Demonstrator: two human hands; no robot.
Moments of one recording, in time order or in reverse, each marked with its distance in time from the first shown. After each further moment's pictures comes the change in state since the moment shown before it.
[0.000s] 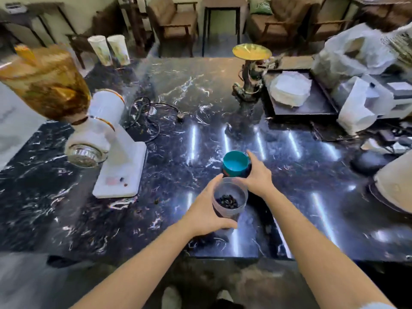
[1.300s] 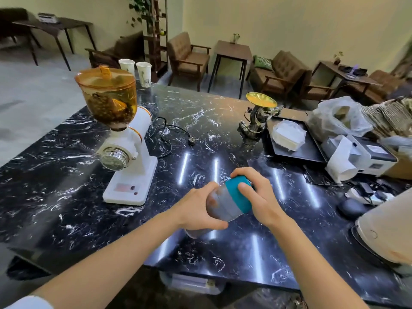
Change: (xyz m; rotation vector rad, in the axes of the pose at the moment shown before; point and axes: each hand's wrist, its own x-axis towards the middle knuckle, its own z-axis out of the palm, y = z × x) left_hand -0.022 0.049 -0.081 0.130 0.037 0.128; right_hand -0.089 -0.128 -0.071 0.360 -0.015 -0.592
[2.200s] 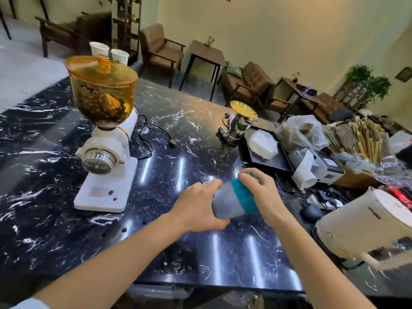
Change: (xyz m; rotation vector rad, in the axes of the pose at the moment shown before) left_hand 0.019 0.006 0.000 0.121 0.211 0.198; right_hand 0.022 -0.045 -0.005 -0.024 0.209 0.399
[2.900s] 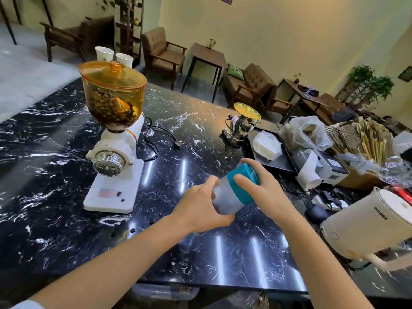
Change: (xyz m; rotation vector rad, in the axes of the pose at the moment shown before) left_hand -0.012 0.003 -0.017 -0.095 0.090 -0.067; right_hand -0.008 -0.021 0.007 -0.197 -0.025 -0.041
